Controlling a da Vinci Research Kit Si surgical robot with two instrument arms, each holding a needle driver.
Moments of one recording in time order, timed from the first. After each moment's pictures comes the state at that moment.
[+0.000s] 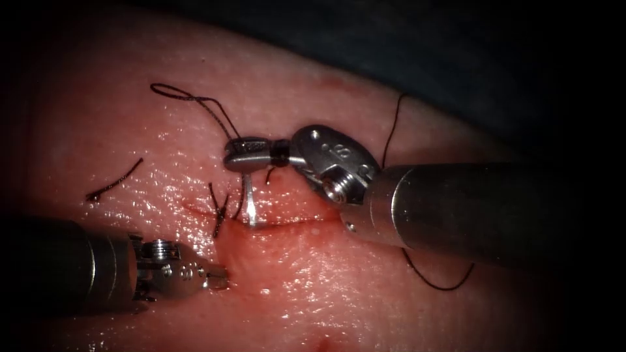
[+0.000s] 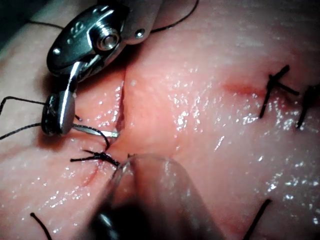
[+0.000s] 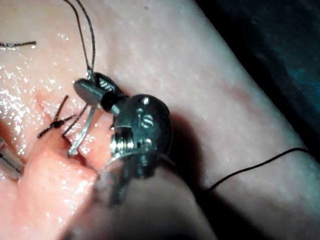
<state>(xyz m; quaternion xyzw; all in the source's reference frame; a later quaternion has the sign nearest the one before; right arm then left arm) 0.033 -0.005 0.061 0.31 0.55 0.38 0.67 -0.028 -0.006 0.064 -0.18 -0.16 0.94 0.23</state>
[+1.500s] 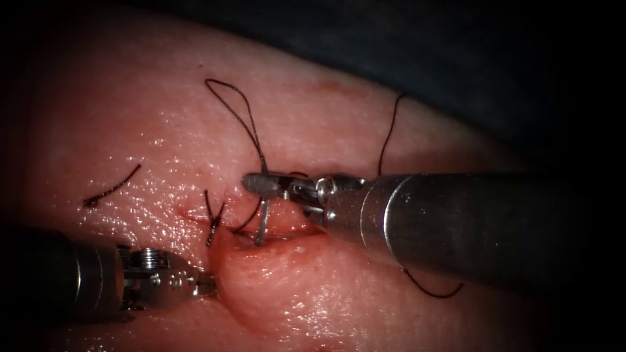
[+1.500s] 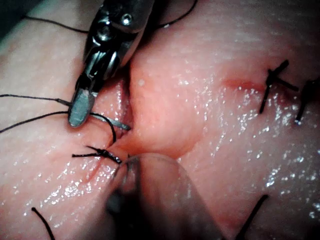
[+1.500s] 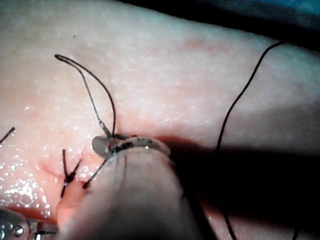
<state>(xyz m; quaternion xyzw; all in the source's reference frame) 0.033 -0.013 0.058 0.40 0.30 0.73 0.47 -0.027 -0.006 0.063 -0.18 -0.16 0.94 0.23</state>
